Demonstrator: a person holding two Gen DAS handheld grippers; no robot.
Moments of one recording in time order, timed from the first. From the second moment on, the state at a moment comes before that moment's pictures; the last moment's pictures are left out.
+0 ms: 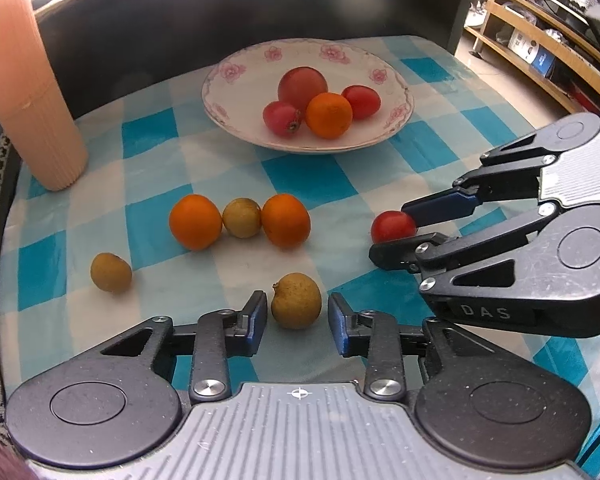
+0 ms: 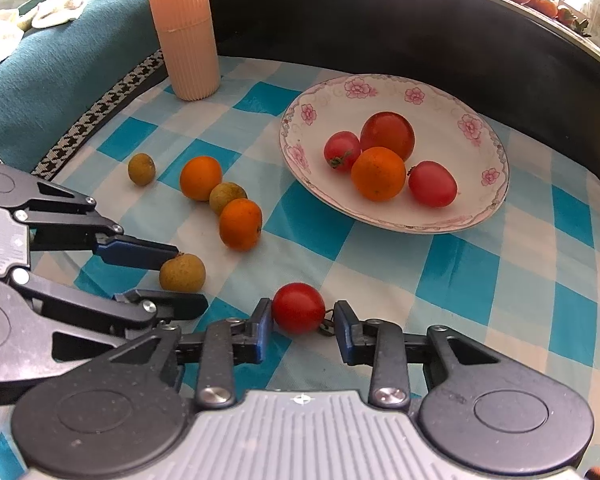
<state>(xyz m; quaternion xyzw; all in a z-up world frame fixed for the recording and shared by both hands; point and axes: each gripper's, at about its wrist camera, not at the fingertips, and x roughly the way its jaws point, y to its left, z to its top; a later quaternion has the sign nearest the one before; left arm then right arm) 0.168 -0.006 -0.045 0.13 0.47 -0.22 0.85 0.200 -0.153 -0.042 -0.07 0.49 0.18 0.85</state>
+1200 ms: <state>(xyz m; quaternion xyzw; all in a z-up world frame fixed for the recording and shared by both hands) 0.163 -0.013 -0.046 0.12 0.46 -0.20 0.86 0.176 -0.159 -0.032 -0.06 0.49 0.16 0.85</state>
